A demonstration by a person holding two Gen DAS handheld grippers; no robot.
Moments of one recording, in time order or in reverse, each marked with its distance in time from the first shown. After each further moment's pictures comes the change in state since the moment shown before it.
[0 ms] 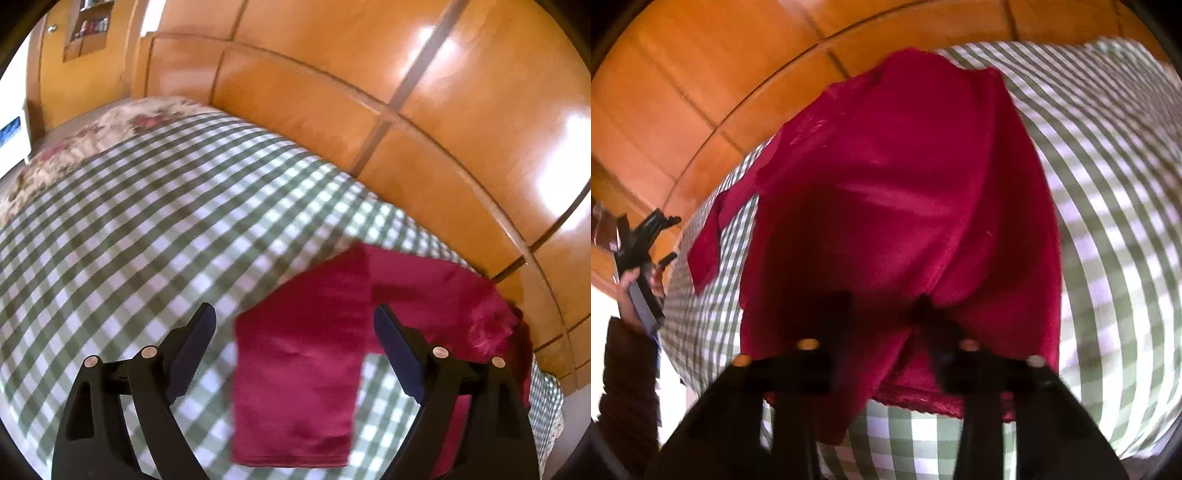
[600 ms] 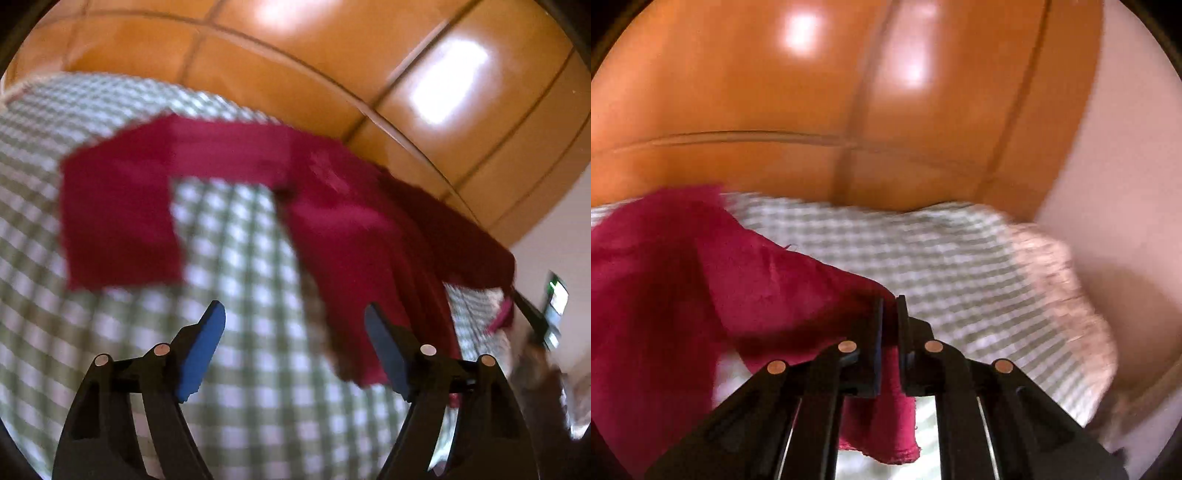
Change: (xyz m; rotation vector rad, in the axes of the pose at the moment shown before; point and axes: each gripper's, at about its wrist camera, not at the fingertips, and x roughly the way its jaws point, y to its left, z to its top) left arm -0.038 -0.065 -0.141 0.314 0.243 -0.518; right arm -0.087 -0.143 0.149 -0.133 -0.403 -0.844
